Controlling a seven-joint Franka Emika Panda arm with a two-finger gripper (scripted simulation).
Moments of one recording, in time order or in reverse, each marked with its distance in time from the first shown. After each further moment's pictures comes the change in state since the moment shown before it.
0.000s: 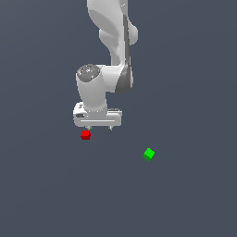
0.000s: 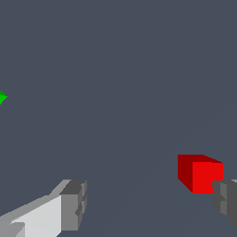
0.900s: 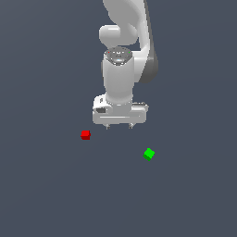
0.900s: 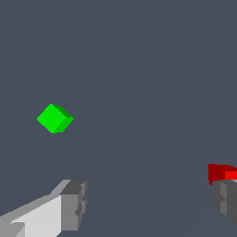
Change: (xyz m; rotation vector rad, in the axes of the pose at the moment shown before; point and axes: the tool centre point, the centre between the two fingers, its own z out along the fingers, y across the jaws) arm 0.032 -0.091 -0.057 0.007 0.028 -0.003
